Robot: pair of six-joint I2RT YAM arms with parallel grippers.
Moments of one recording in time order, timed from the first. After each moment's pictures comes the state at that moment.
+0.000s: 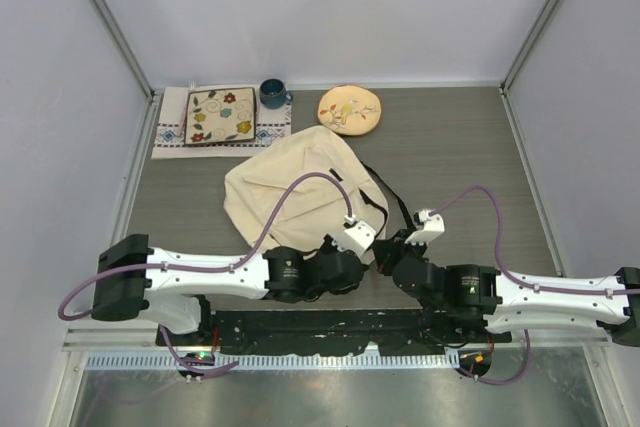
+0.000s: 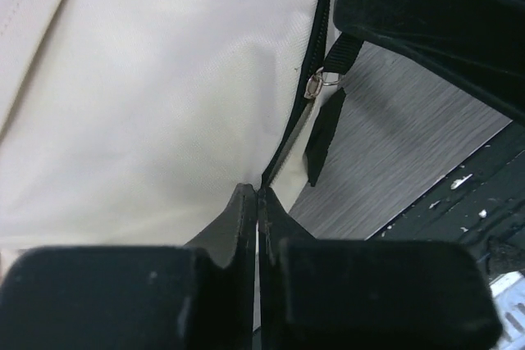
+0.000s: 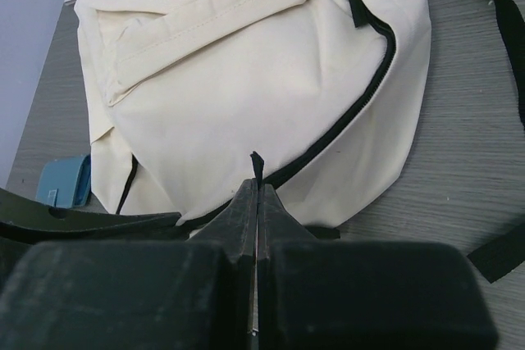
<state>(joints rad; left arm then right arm) -1.44 1.40 0.96 -0.43 -0.60 -0.43 1.38 0.70 0.46 -0.34 0.90 1.05</state>
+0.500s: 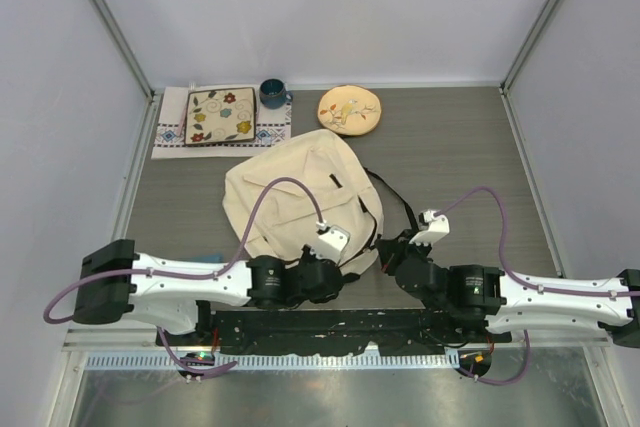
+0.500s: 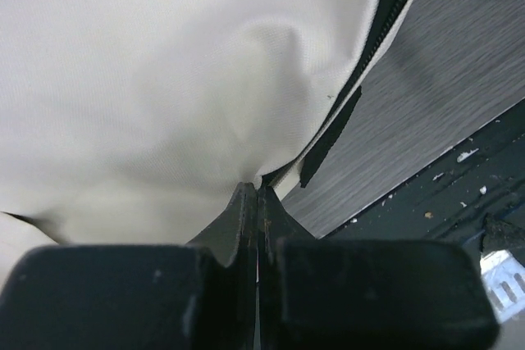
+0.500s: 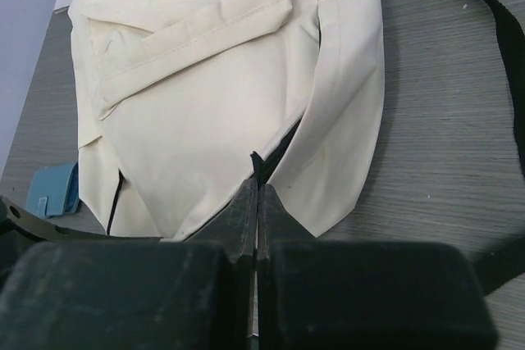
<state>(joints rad) -1.44 1.32 0.80 -0.40 -0.57 -0.64 1.38 0.67 0.46 -0.40 0.92 1.08</state>
